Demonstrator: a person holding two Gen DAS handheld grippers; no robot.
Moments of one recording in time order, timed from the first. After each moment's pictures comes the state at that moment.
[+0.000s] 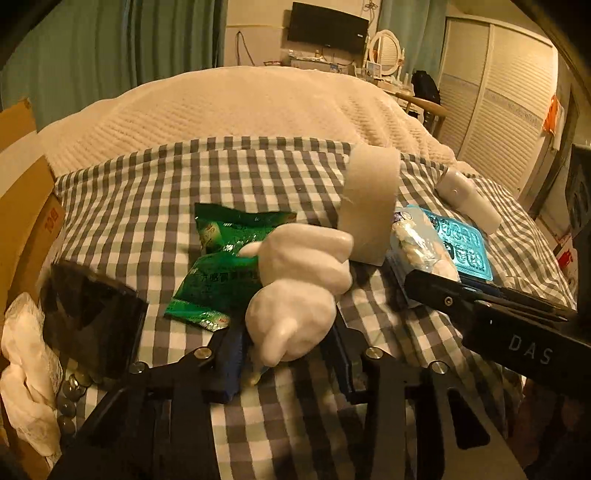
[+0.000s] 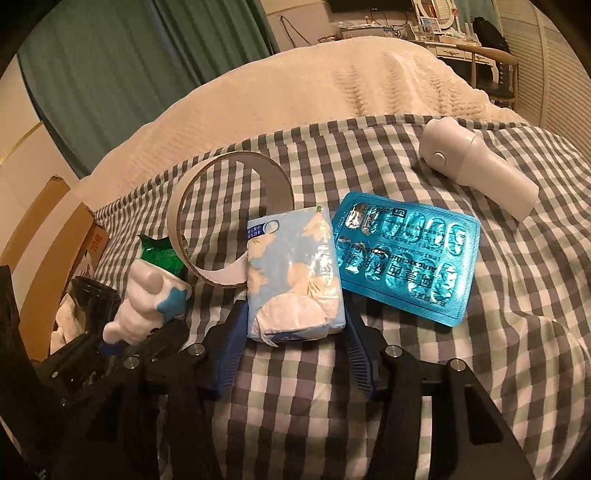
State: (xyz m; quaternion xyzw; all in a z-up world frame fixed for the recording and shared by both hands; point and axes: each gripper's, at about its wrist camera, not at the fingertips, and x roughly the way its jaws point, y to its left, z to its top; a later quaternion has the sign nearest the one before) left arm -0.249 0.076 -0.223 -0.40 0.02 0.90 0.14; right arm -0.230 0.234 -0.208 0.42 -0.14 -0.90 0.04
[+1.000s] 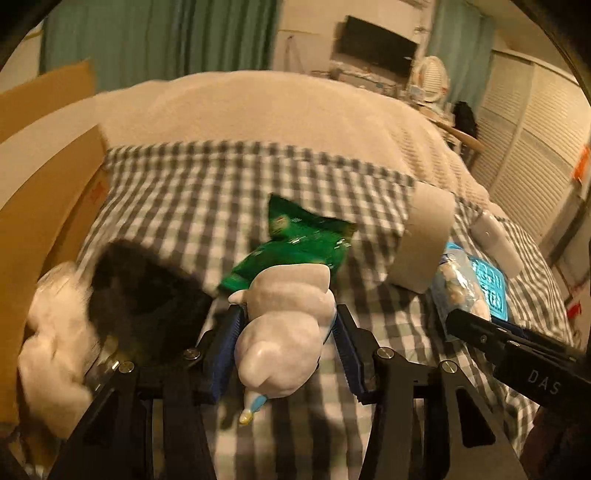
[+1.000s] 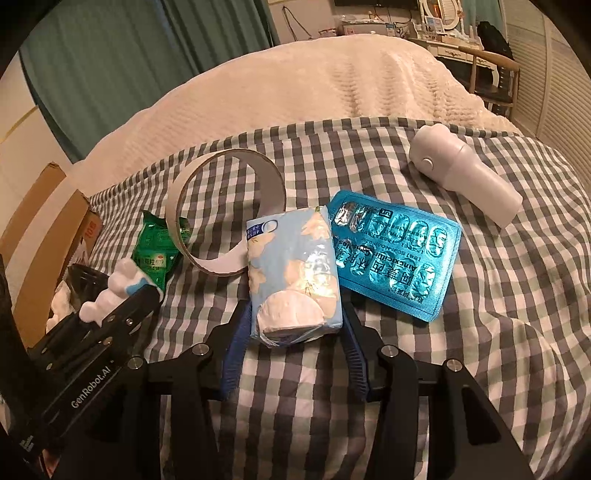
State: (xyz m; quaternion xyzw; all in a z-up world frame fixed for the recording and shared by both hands) left arm -0.245 0.040 -0.215 -0.40 -0.06 0.91 0.06; right arm -0.229 0.232 -0.199 0.45 -0.11 -0.89 0.03
